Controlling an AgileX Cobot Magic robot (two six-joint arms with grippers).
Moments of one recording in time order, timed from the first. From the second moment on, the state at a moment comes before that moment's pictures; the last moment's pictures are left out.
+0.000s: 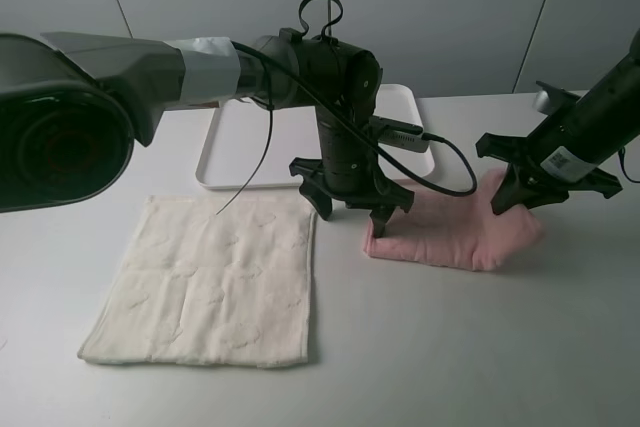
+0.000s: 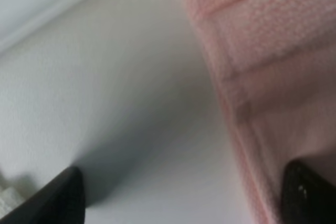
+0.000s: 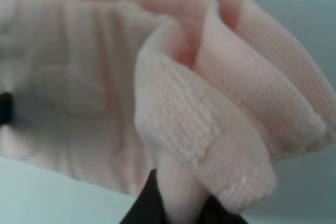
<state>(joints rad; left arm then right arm) -0.78 2.49 -2.02 -0.03 1.09 -0.26 0.02 1.76 -0.90 0.51 0.76 -0.21</state>
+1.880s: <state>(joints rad) -0.72 2.50 -2.04 -0.13 1.14 -0.16 0.02 1.91 -0.69 1.66 0.78 -1.09</state>
